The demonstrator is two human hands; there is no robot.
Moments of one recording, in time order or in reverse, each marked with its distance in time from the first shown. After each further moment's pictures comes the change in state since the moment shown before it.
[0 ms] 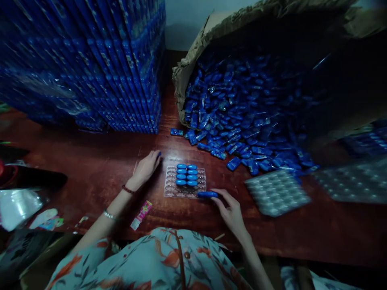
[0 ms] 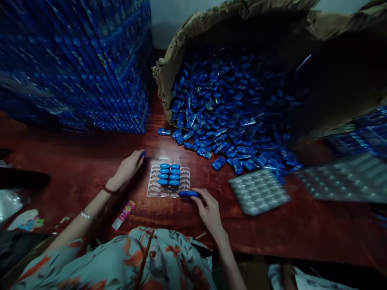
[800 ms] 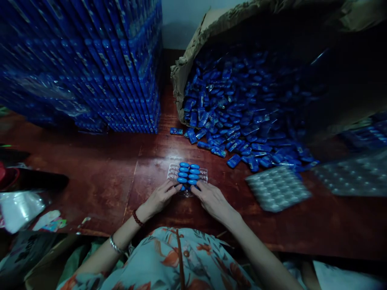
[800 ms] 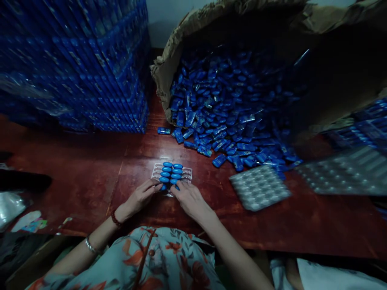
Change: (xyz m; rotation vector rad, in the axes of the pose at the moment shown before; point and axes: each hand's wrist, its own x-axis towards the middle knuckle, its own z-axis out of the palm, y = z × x) left_hand -0.076 0.049 0.035 -0.333 0.117 0.564; right_hand 0.039 -0.067 0.018 -0.676 -0.576 -0.363
